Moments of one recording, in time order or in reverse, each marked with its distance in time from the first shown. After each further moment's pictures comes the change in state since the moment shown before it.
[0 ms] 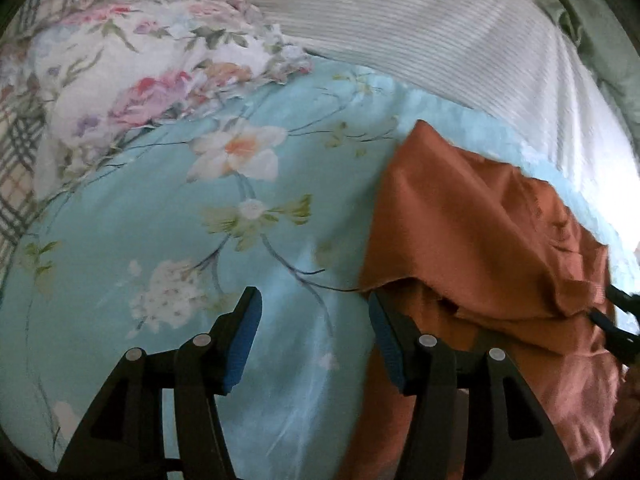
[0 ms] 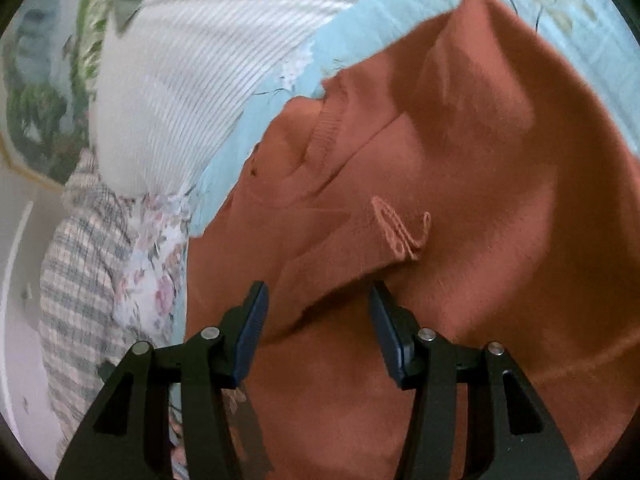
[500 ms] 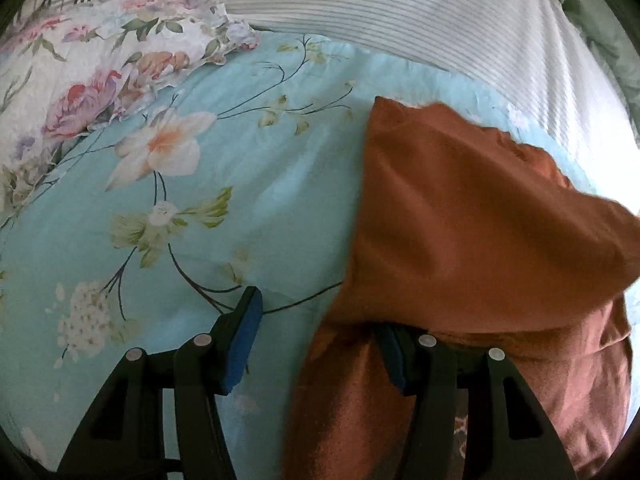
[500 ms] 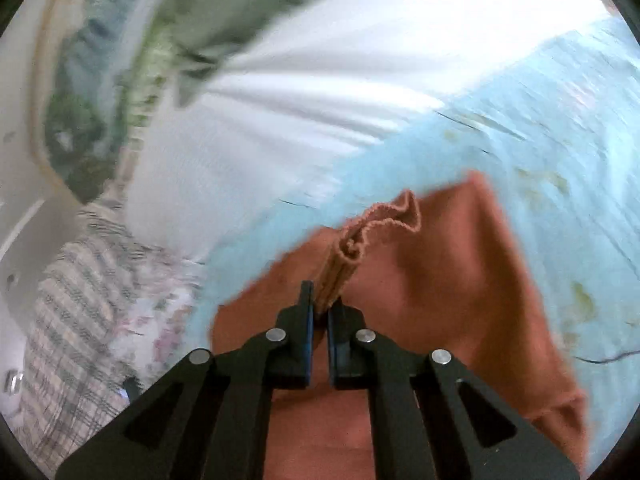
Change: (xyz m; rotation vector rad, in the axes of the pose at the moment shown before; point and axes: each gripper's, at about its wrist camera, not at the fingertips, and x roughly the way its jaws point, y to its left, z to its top) left arm 0.047 -0.046 0.007 0.081 0.060 0.009; right arm -0.088 -0.004 0.025 -0.122 -0.267 -0.085
